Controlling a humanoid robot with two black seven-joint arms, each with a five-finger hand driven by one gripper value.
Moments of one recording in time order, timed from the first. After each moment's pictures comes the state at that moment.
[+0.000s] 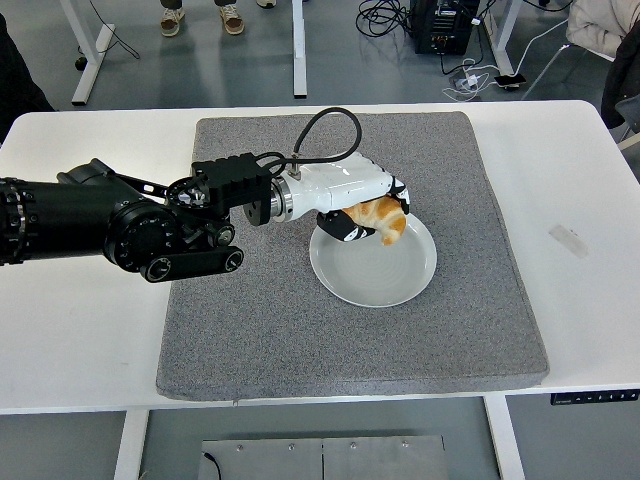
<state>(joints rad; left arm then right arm) -1.47 0.08 0.54 -1.04 1.00 0.46 -0.25 -0.09 0.00 0.02 0.14 -0.10 -0.05 0.23</state>
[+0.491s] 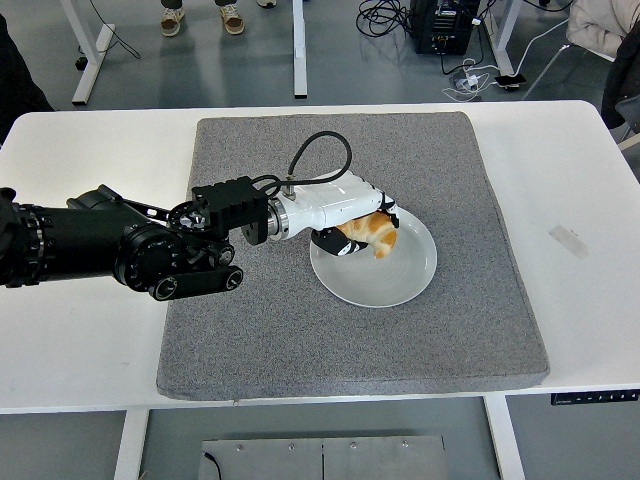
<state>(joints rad) -1.40 0.04 0.55 -0.97 1.00 0.50 -0.26 -0.09 0.00 0.02 0.14 -0.10 -0.05 0.23</state>
